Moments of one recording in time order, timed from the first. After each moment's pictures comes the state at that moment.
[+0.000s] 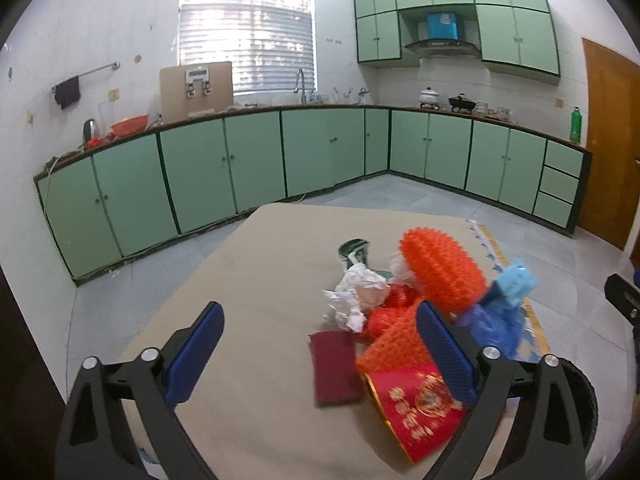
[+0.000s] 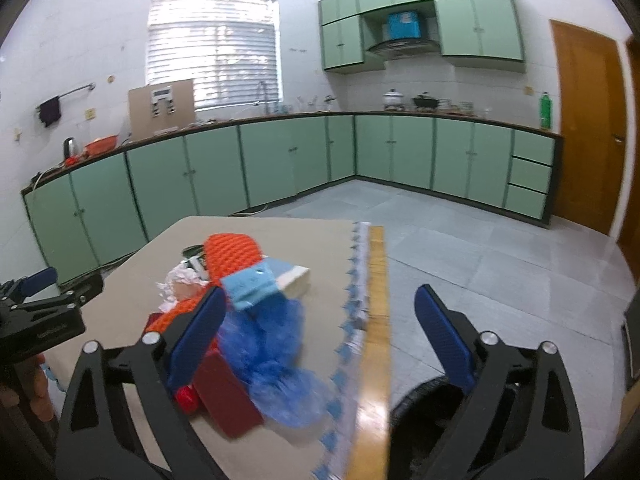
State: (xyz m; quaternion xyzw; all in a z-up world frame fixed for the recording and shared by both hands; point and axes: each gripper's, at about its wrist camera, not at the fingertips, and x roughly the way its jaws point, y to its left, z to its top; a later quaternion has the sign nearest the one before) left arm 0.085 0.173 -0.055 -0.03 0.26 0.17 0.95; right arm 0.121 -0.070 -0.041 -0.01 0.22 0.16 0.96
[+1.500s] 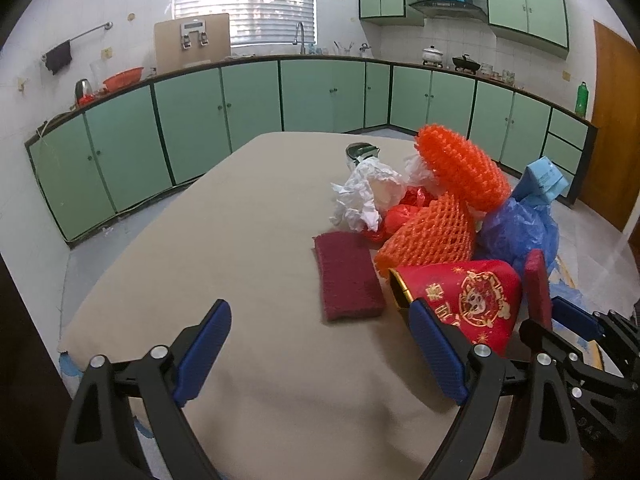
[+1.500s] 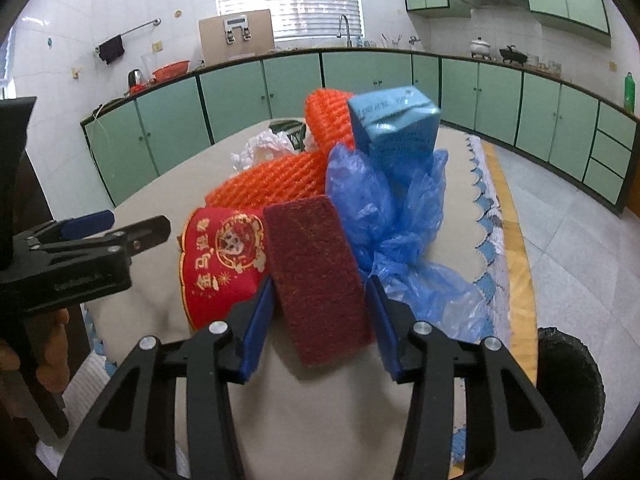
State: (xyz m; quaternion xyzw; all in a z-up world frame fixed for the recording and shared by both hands) left arm 0.065 0.180 -0.124 -0.05 0.33 0.16 0.93; right arm 0.099 -0.010 -0.141 -0.05 0.31 0.29 0.90
